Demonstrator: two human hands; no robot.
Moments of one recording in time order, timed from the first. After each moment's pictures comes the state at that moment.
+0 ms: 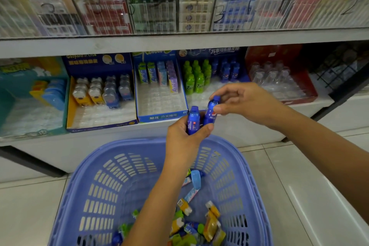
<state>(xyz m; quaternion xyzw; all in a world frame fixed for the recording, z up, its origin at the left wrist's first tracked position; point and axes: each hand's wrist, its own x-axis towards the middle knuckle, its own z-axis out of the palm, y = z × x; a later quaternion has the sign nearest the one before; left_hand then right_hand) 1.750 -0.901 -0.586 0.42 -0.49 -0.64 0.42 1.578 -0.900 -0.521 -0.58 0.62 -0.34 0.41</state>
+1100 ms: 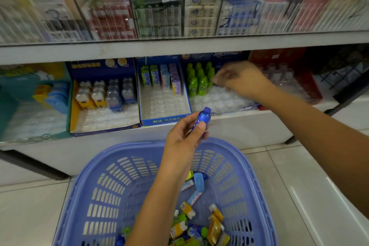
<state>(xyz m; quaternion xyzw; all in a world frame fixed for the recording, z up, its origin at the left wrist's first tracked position) 1.759 -0.907 -0.590 0.37 -0.38 -0.73 0.43 1.570 -0.963 -0.518 -0.59 0.71 -0.29 0.23</state>
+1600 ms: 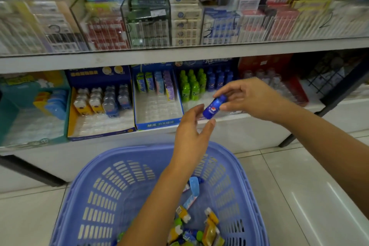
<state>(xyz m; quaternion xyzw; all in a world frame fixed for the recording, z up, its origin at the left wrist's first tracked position) 1.728 -0.909 -0.583 0.41 -0.67 -0.48 0.39 1.561 -0.897 -0.494 -0.62 0.65 -0.29 0.32</state>
